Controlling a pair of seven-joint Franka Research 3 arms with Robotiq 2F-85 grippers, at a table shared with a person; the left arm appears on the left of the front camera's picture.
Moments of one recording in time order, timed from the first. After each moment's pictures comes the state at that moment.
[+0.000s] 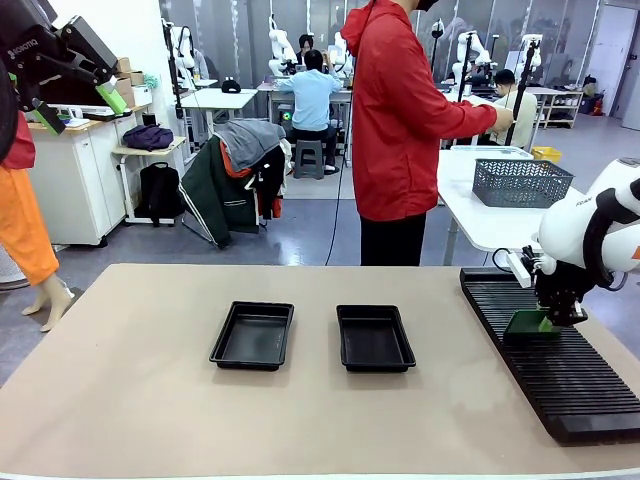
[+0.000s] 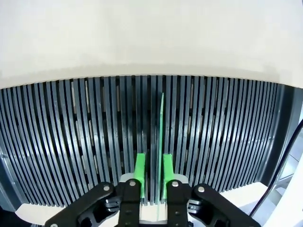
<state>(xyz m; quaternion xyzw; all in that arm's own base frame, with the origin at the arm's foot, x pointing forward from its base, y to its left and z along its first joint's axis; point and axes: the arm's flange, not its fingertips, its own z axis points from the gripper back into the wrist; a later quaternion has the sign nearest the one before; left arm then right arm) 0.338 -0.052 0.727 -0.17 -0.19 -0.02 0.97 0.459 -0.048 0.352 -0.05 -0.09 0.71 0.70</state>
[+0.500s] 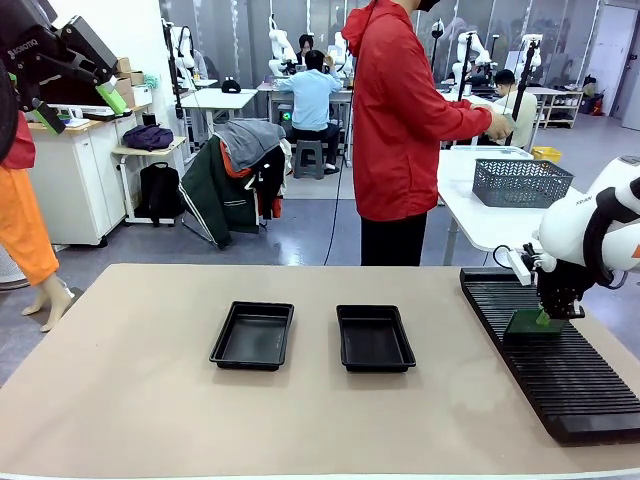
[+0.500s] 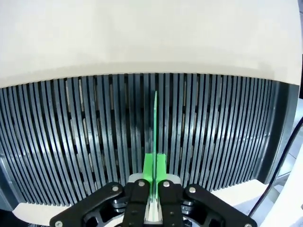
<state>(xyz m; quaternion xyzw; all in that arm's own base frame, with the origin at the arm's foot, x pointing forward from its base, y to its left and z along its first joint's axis) 0.338 -0.052 0.727 -0.17 -0.19 -0.02 0.97 0.462 -0.049 0.354 -0.06 -0.09 0.70 0.70</state>
